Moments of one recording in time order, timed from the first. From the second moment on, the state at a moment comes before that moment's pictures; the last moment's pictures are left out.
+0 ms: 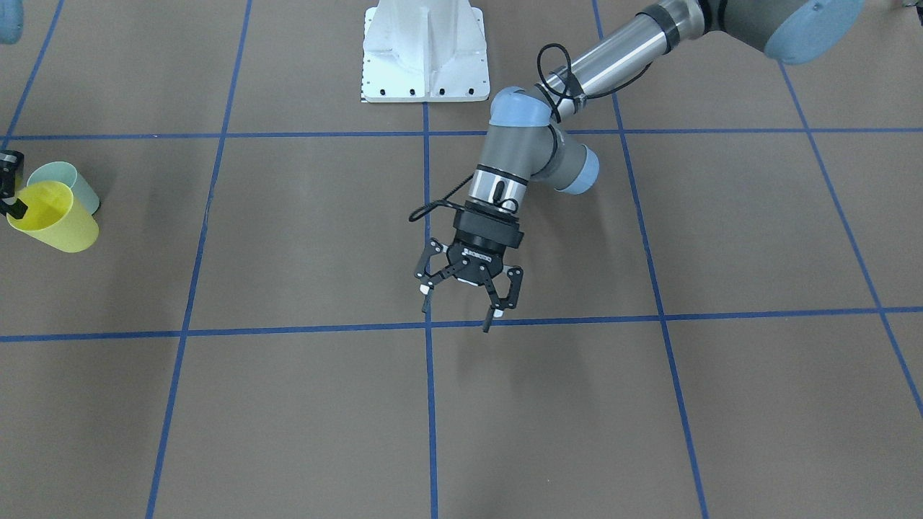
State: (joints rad) left arm -0.54 -2.30 -1.19 -2.62 -1.20 -0.96; right arm 1.19 -1.66 2.06 -1.39 2.21 0.59
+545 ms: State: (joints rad) left arm -0.85 -2.22 -1.19 -2.30 -1.70 -0.95; right arm 1.21 -1.91 2.06 -1.15 2.23 0.54
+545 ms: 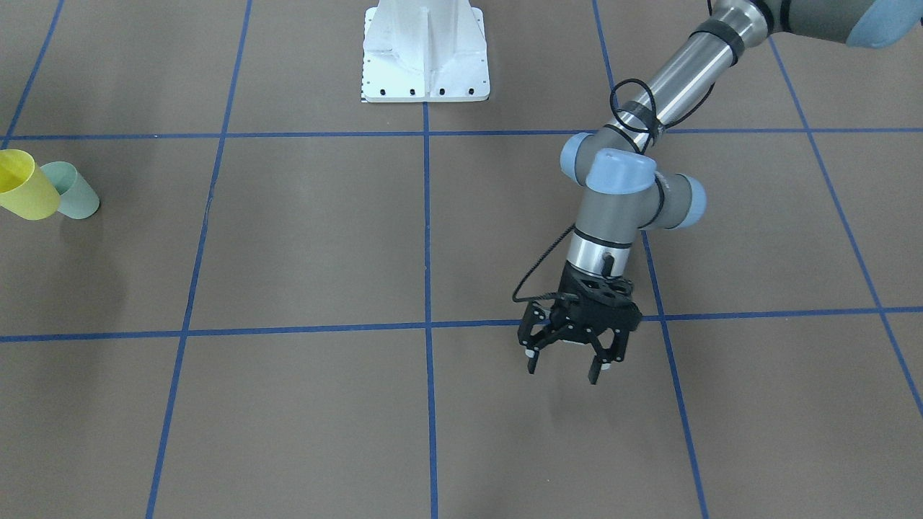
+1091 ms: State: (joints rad) left arm -1.08 -2.13 -1.25 -2.02 -2.07 -0.76; right arm 1.20 -1.95 2.01 -1.06 2.26 0.54
